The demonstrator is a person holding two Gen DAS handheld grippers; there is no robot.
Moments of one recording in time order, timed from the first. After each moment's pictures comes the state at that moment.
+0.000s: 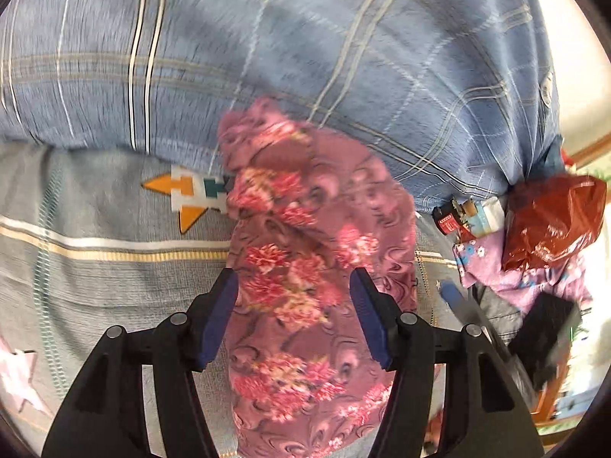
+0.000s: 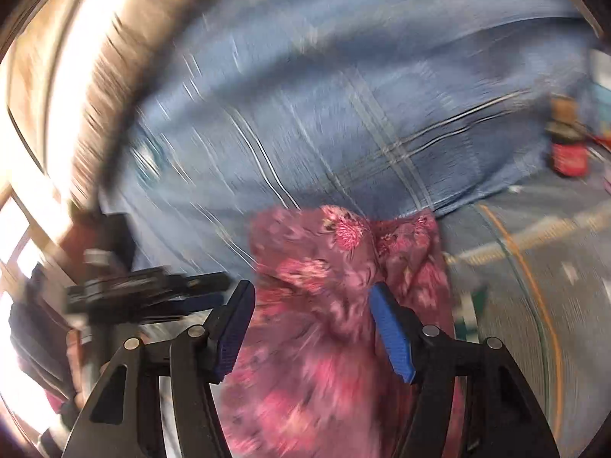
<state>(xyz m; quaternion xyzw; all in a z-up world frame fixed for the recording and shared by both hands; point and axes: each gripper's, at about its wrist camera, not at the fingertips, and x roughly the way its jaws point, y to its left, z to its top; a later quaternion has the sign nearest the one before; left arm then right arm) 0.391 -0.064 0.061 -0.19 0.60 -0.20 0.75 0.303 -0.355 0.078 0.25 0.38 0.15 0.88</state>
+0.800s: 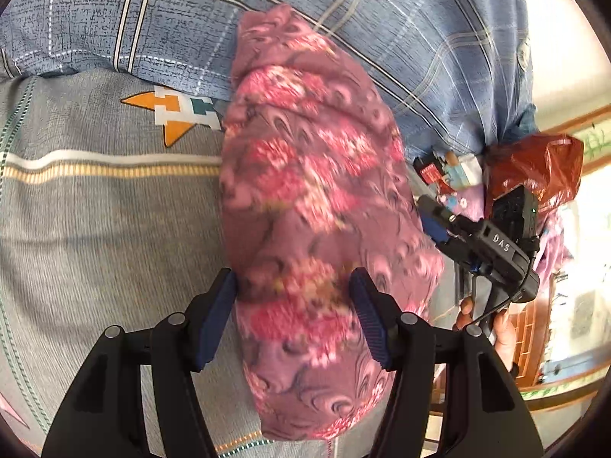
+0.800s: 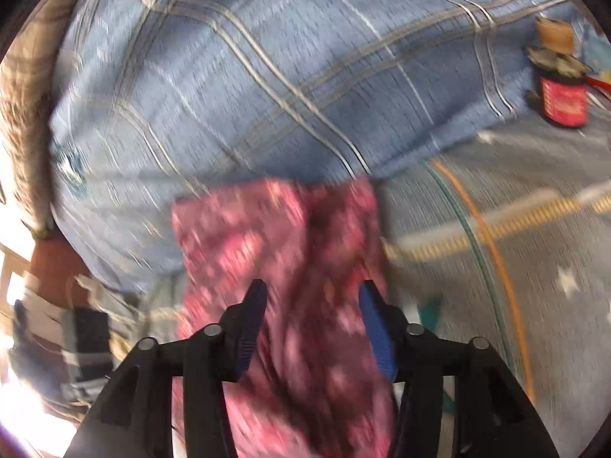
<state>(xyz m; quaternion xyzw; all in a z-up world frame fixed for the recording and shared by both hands) 0.337 -0.067 0.018 -0.19 0.60 -0.27 0.72 0.319 -0.400 0.013 0.29 0.49 0.10 0.81</state>
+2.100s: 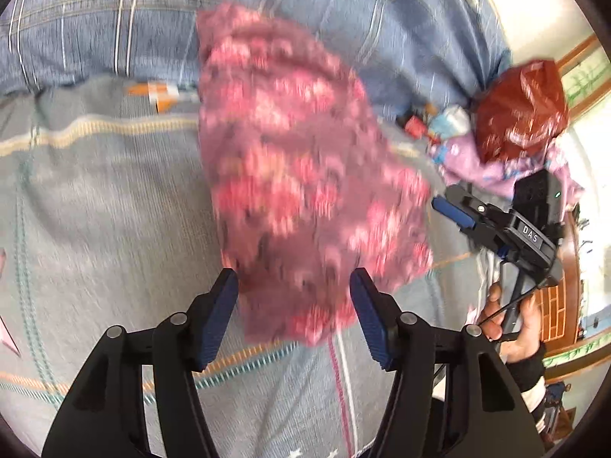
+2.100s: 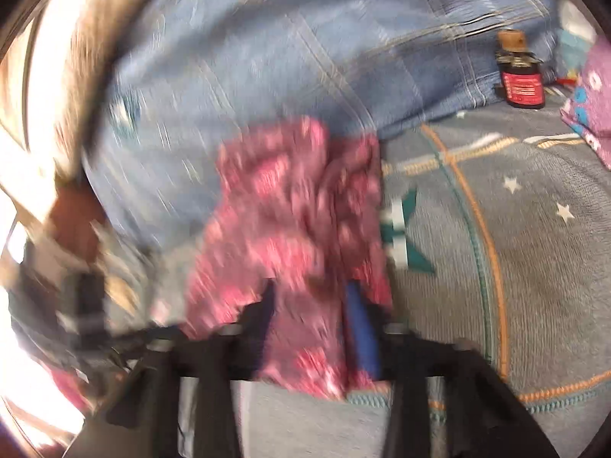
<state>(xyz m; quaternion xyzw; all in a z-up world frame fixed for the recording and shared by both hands) 0.271 -0.078 0.048 -0.13 0.57 -0.29 0.76 0.218 -0.402 0.046 0.28 0.44 0.14 0.84</state>
